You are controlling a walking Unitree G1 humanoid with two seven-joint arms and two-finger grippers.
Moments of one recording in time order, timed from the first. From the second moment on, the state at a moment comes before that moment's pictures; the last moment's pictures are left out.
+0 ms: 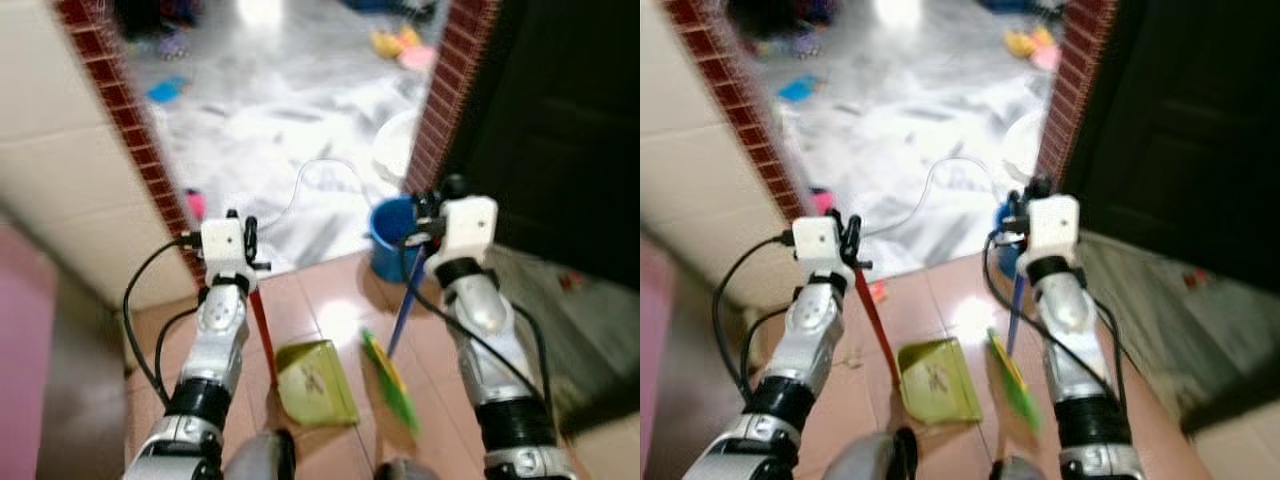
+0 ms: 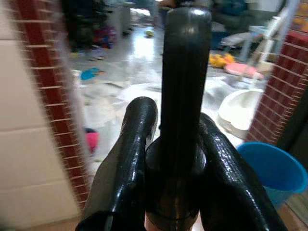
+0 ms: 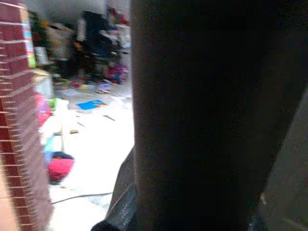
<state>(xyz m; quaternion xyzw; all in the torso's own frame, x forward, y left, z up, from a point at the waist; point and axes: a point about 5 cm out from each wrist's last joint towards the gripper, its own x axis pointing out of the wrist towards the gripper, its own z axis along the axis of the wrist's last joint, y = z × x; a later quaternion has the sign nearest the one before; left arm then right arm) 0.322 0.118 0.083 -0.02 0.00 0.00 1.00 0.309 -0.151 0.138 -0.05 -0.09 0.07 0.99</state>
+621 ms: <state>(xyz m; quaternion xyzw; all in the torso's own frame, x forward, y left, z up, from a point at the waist) 0.324 0.122 0.090 -0.02 -0.01 0.01 1.00 0.313 -0.153 0.144 -0.04 -0.10 0.06 0.99</state>
